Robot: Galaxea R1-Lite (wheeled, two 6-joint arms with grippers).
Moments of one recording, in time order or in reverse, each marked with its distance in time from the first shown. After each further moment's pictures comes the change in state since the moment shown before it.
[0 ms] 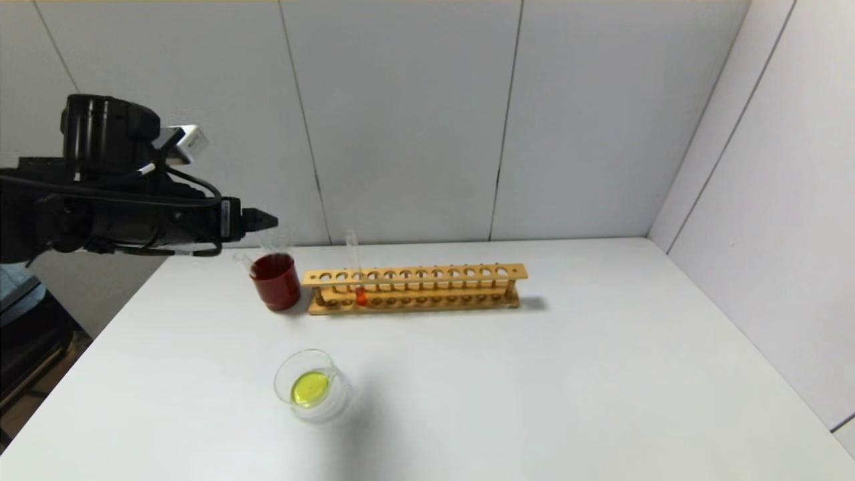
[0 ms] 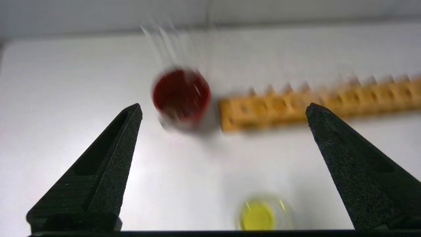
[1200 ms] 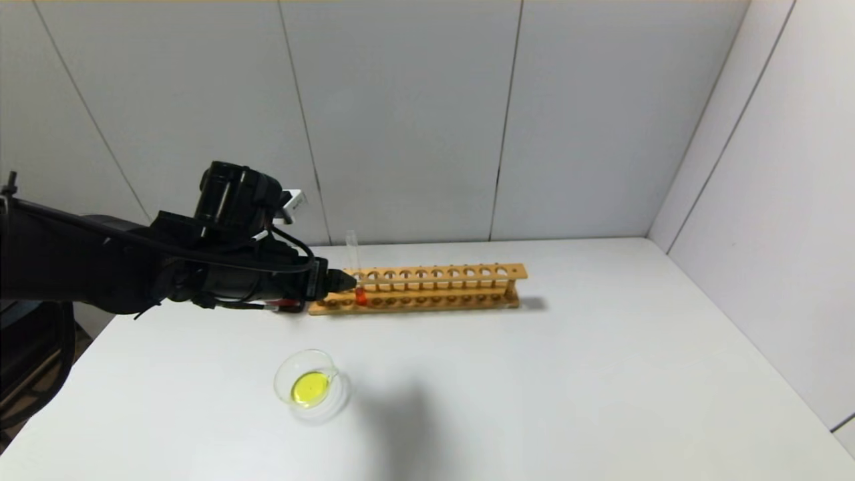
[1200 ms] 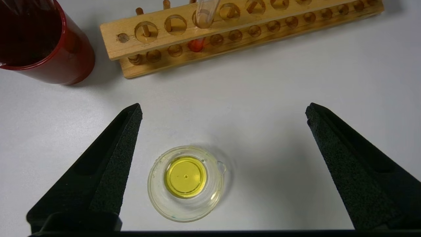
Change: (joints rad) left arm -0.254 0.111 0.102 -0.058 0.019 -0.084; right arm 0.000 0.000 0.000 0.000 0.000 0.000
